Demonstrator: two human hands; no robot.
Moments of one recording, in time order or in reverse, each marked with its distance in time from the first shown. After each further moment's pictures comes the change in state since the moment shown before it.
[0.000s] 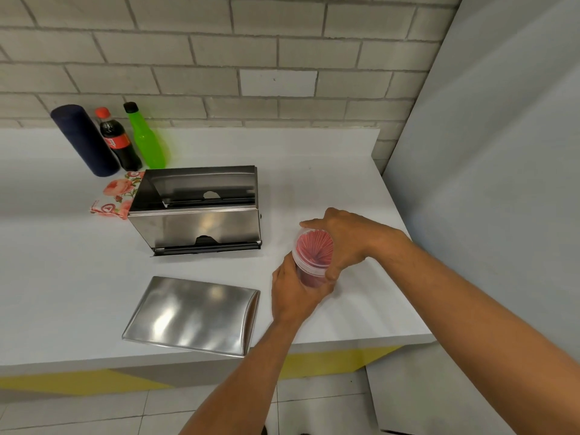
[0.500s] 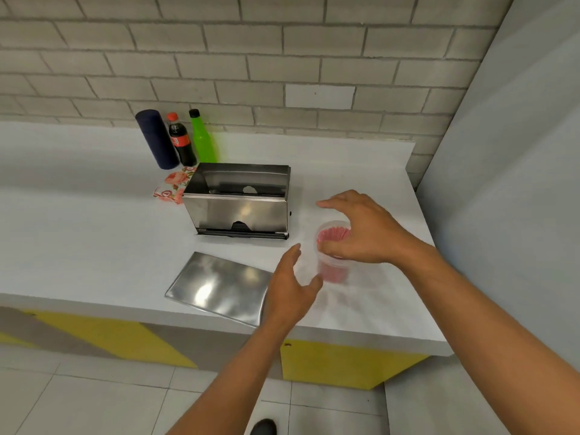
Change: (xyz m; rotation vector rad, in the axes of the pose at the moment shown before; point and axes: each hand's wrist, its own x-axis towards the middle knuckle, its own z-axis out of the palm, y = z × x) left_hand -0.047 0.017 -0.060 -0.030 0.052 -0.029; right_hand -0.055 -0.026 -0.005 0.233 0.428 -0.208
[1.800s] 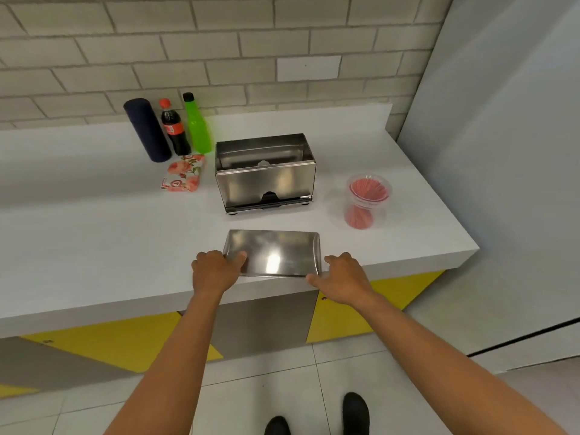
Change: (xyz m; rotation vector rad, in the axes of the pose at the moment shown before) left_hand 0.029 -0.129 -0.236 0.569 -0.153 -0.270; right_hand -0.063 -0.135 0.220 0.129 -0.077 0.717
